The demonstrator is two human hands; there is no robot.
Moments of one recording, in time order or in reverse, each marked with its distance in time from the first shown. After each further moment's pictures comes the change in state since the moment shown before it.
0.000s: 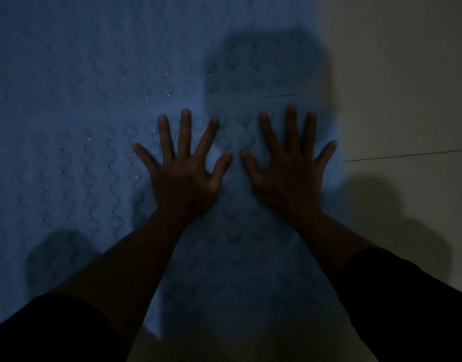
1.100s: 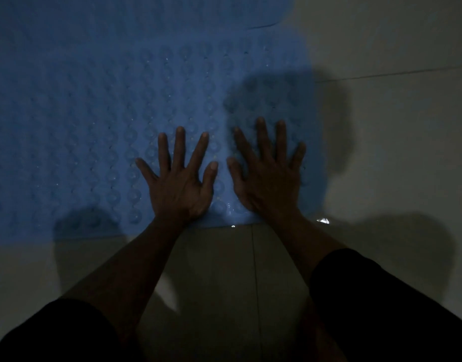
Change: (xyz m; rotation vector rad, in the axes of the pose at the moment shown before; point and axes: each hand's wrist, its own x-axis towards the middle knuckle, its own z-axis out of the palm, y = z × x) left_hand -0.177 0.026 0.019 -0.131 -0.100 -0.103; right_hand -0.166 0.033 0.025 0.025 0.116 -0.161
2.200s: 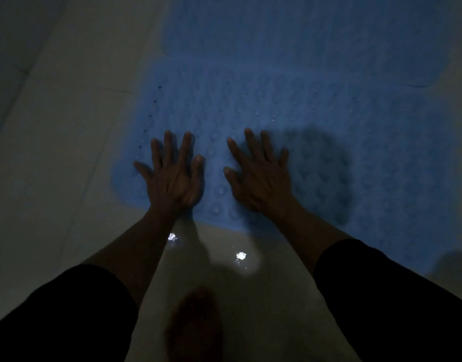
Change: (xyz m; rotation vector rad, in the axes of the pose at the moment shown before) left_hand -0.017 -0.242 -0.059 -0.135 0.090 -0.356; right_hand 0.031 -0.237 0.022 0.079 -0.247 -0.415
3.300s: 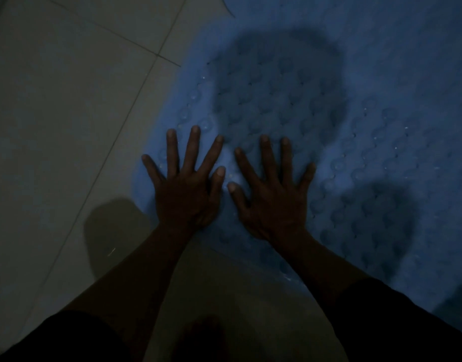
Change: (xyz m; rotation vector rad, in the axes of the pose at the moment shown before) left_hand 0.027 -0.039 0.000 0.132 0.031 -0.007; right_hand 0.056 -0.048 0.022 -0.209 -0.109 -0.149
